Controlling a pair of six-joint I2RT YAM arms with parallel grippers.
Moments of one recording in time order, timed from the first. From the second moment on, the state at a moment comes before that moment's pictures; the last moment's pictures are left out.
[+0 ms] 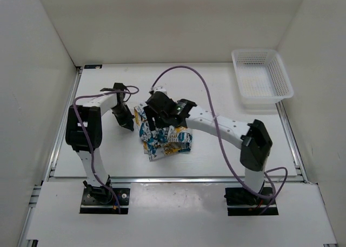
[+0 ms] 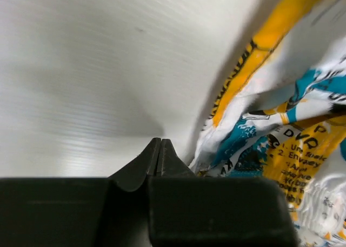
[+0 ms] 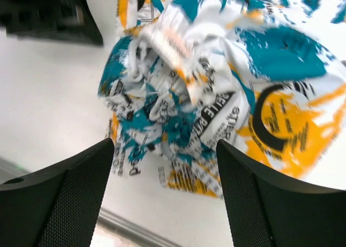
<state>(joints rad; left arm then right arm) -0.15 1.91 1.28 -0.84 0.12 -0.61 1.04 1.89 1.68 -0.71 0.25 0.50</state>
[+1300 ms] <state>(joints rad) -0.50 2.03 1.54 -0.95 0.11 -0.49 0.78 1.38 1.11 -0.66 0.21 0.61</state>
